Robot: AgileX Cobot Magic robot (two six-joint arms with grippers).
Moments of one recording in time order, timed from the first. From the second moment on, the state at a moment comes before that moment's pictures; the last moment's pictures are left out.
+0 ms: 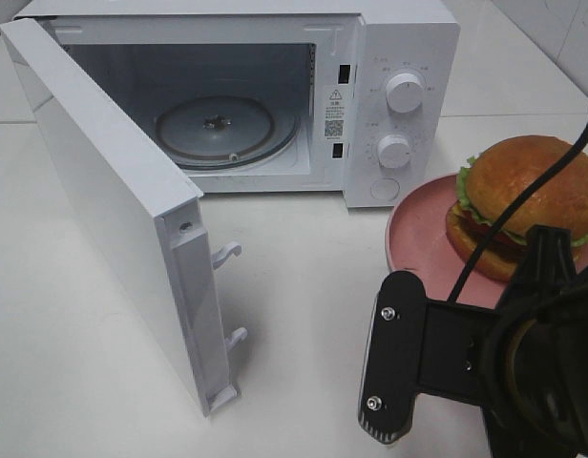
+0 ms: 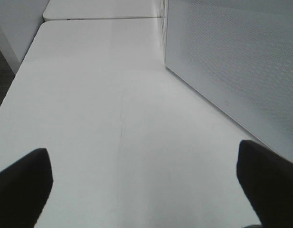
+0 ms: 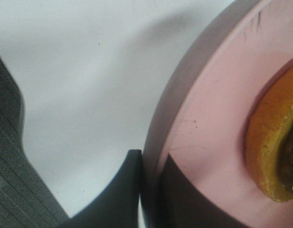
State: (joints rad) left arm 0.02 0.00 -0.52 -0.06 1.07 0.07; right arm 1.28 1.39 -0.62 -0.70 1.02 0.43
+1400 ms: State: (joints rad) left arm 0.02 0.00 -0.52 -0.06 1.07 0.07; right arm 1.18 1.39 -0.62 -0.82 0.73 0.01
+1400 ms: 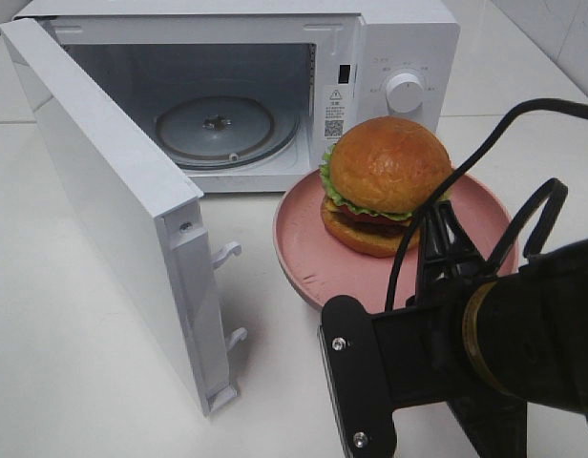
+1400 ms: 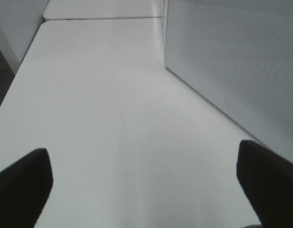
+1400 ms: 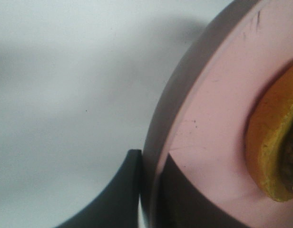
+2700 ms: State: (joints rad) left arm 0.02 0.00 -0.52 -0.06 1.07 0.07; right arm 0.71 1.39 -0.62 -0.49 0.31 -1.02
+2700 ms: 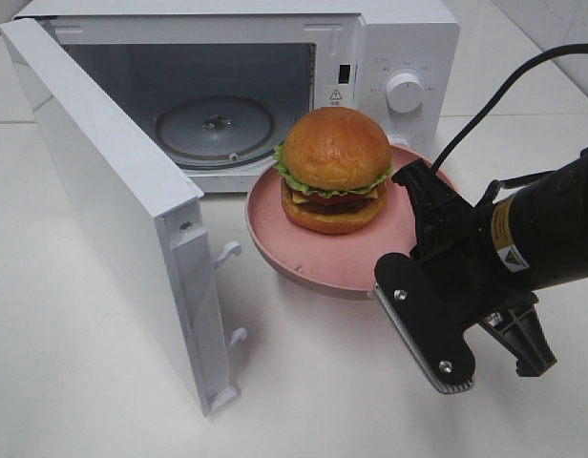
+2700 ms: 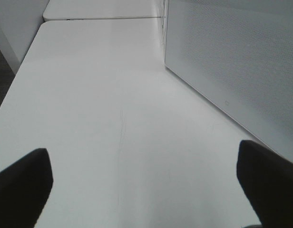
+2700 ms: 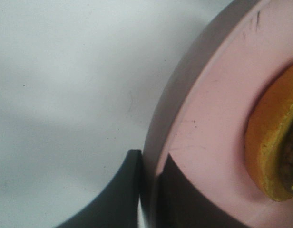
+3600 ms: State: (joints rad) left arm 0.02 0.00 -0.52 -0.06 1.07 0.07; right arm 0.54 1.39 -0.63 0.09 0.31 -1.78
